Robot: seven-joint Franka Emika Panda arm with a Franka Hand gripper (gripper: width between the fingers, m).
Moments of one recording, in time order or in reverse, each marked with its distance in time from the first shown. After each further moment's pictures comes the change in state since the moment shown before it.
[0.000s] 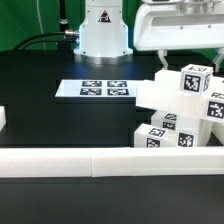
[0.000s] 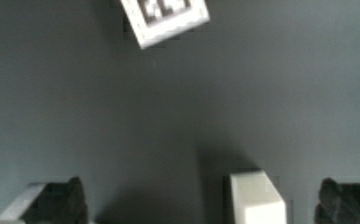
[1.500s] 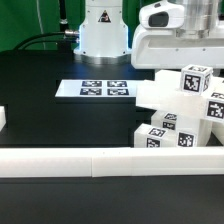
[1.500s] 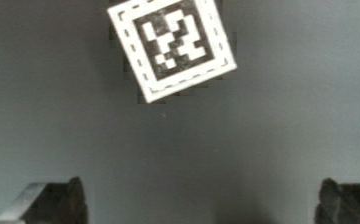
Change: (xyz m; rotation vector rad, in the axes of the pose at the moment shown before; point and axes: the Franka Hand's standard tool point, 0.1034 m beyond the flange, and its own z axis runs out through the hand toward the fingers) arm -0.012 0.003 0.038 -0.027 -0.005 -0.011
